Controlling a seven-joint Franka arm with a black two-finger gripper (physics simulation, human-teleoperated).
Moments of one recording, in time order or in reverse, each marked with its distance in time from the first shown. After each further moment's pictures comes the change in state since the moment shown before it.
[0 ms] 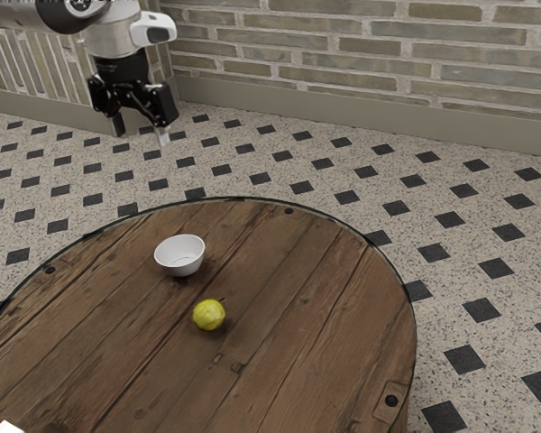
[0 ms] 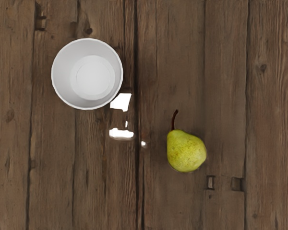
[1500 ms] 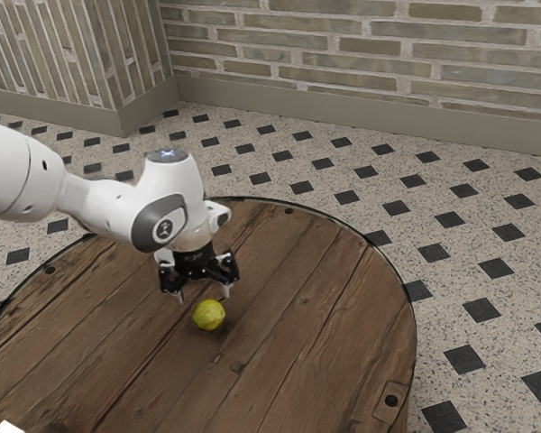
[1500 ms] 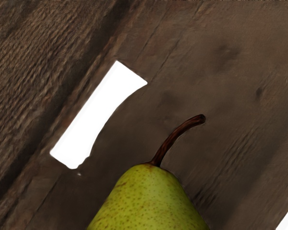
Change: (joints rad) arm 0.092 0.238 -0.156 -0.627 0.005 0.848 -0.683
